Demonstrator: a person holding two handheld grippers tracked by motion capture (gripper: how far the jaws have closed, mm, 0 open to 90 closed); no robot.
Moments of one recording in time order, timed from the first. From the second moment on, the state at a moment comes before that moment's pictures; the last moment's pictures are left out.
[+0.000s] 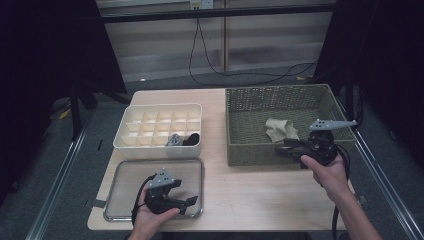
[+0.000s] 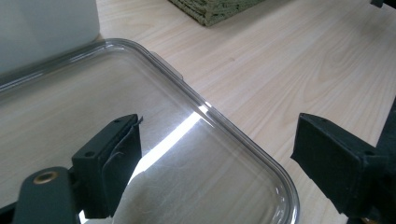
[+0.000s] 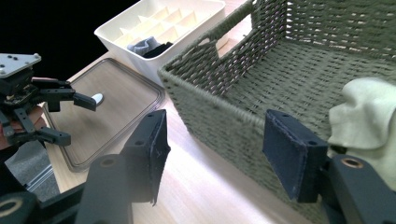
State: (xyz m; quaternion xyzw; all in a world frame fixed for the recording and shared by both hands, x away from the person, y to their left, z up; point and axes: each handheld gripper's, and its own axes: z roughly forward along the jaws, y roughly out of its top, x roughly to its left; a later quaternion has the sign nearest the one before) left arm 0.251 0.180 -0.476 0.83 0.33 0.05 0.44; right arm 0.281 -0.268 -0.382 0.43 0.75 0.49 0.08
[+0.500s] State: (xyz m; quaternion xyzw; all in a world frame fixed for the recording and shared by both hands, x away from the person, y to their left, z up) left arm 0.251 0.180 -0.477 0.84 0.33 0.05 0.43; right arm 0.325 -0.287 -0.374 0.46 0.76 0.46 0.09
